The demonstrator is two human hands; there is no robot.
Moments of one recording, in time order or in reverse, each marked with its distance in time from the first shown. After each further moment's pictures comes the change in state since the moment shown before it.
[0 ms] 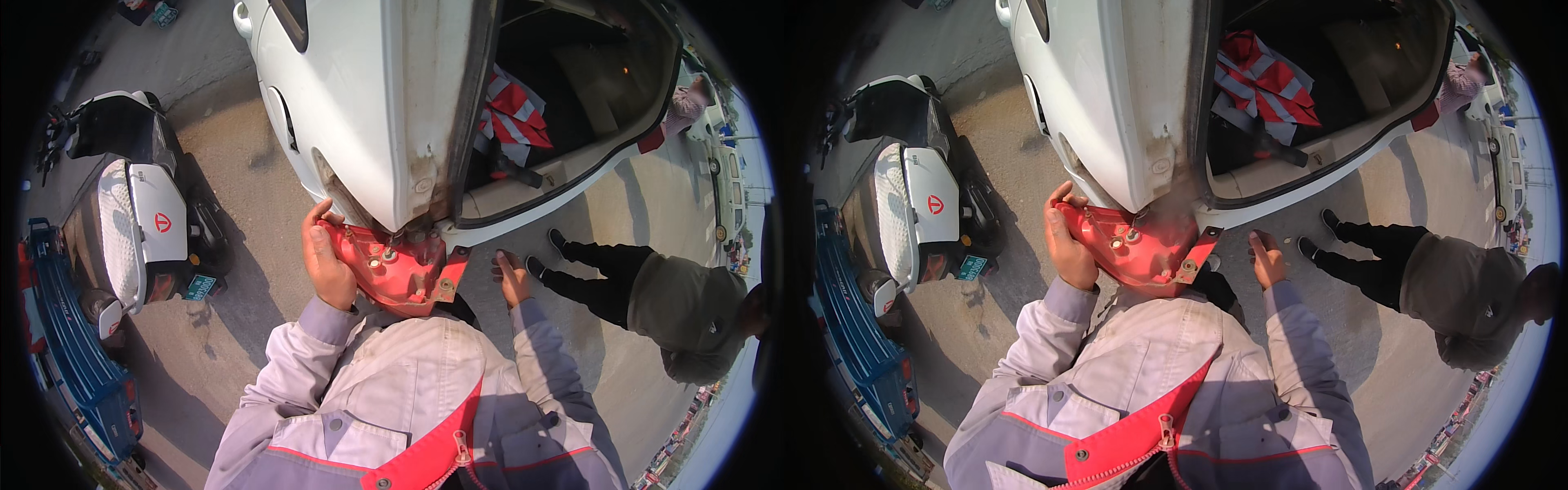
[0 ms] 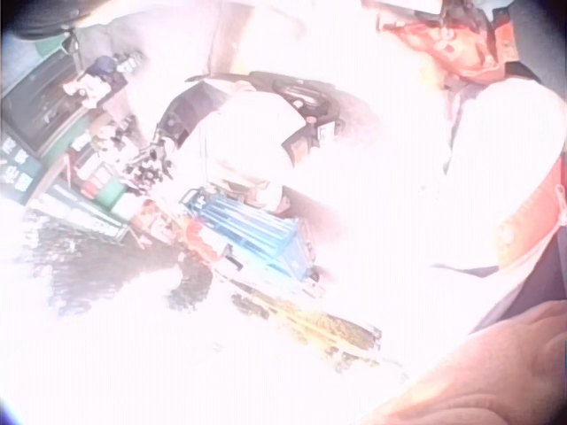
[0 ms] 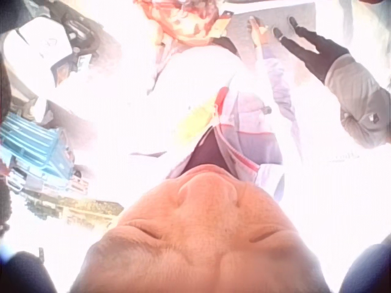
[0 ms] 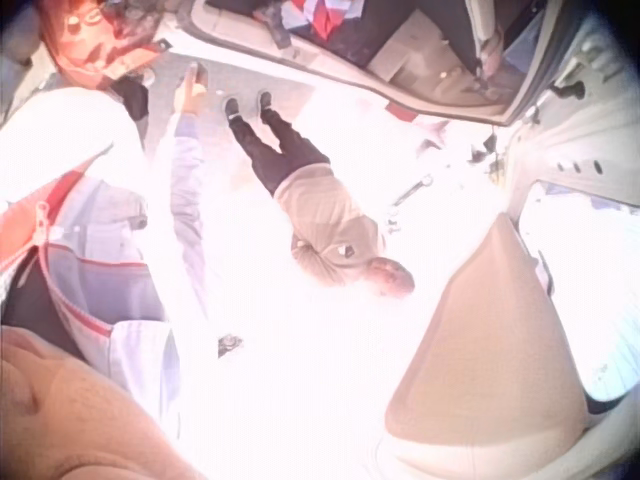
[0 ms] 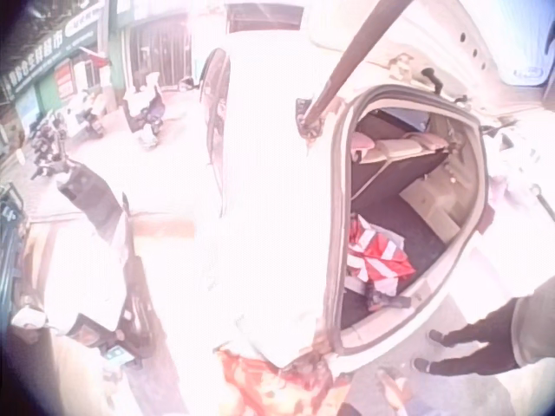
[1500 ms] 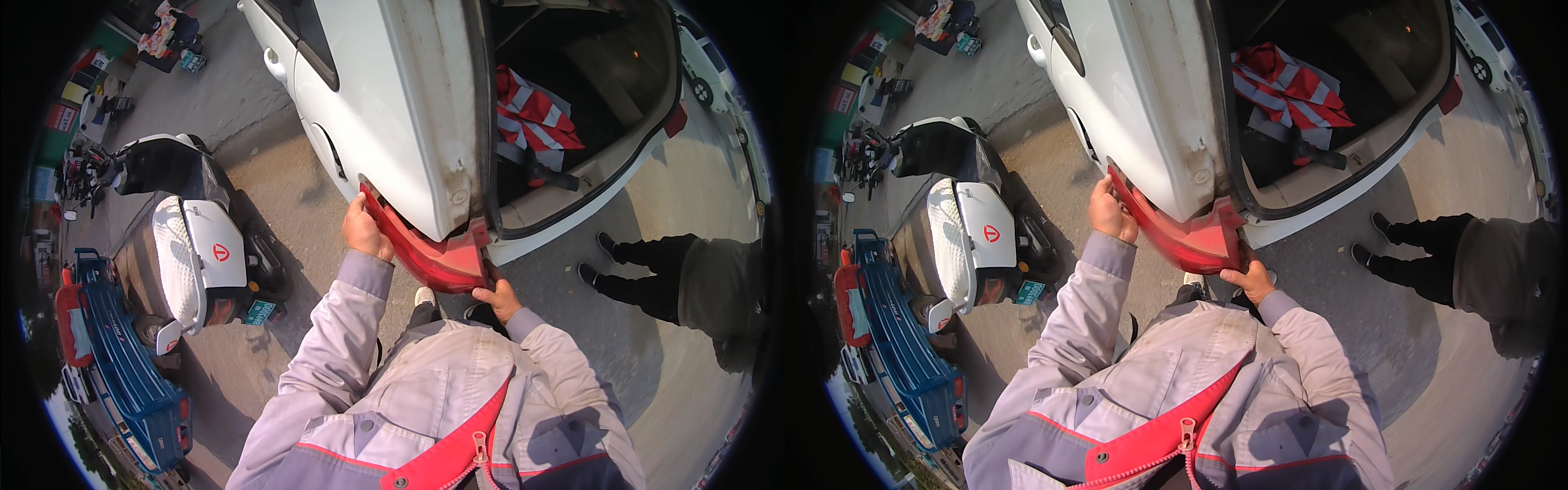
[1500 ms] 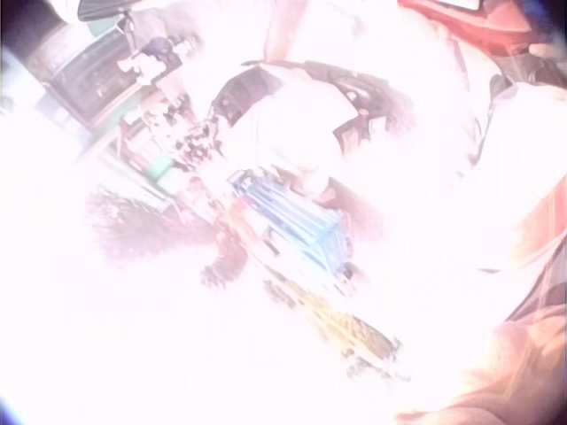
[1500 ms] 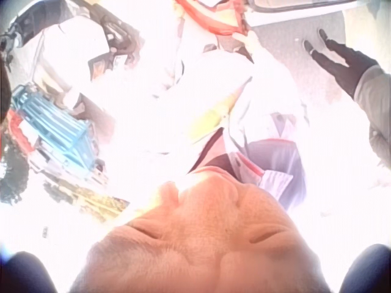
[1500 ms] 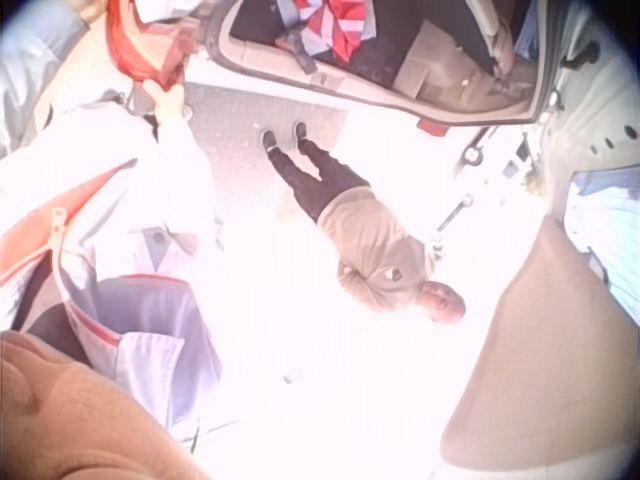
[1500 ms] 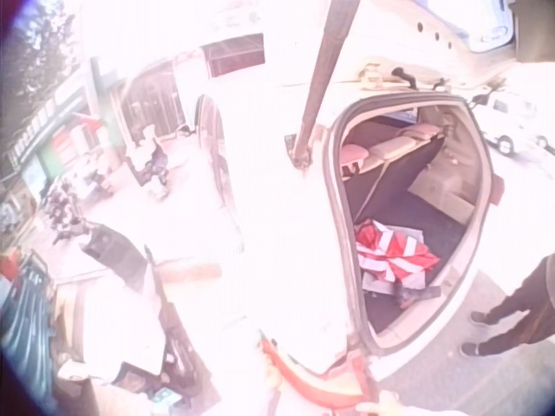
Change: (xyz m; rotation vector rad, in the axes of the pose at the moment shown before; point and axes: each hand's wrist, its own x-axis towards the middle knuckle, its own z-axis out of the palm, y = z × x) left_hand 0.091 -0.008 0.012 -0.465 0.230 -0.509; right_hand -0.052 -0.001 0.109 0.412 -0.586 -0.177
